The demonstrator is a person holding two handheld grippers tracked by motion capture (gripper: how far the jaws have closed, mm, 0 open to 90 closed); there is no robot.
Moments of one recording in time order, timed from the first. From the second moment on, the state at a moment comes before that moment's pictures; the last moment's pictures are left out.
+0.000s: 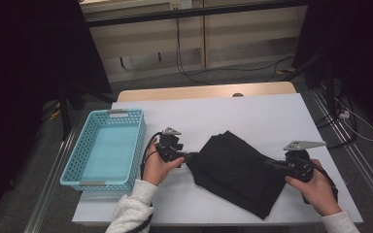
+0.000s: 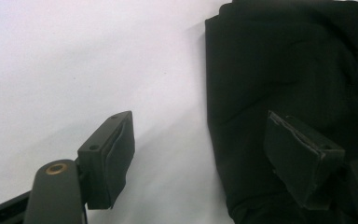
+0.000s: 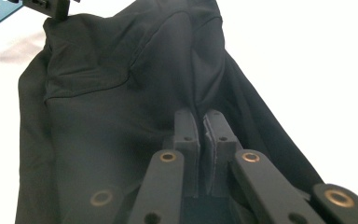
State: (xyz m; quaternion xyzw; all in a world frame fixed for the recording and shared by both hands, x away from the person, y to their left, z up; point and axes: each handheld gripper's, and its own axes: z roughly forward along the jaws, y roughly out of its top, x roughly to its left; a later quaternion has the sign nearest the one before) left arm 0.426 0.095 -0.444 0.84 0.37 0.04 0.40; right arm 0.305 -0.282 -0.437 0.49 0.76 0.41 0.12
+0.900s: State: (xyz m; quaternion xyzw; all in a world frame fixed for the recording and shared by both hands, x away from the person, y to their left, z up) left arm 0.425 0.092 -0.445 0.84 0.37 0.04 0.40; right arm 0.308 -0.281 -0.442 0.48 0.77 0.39 0.16
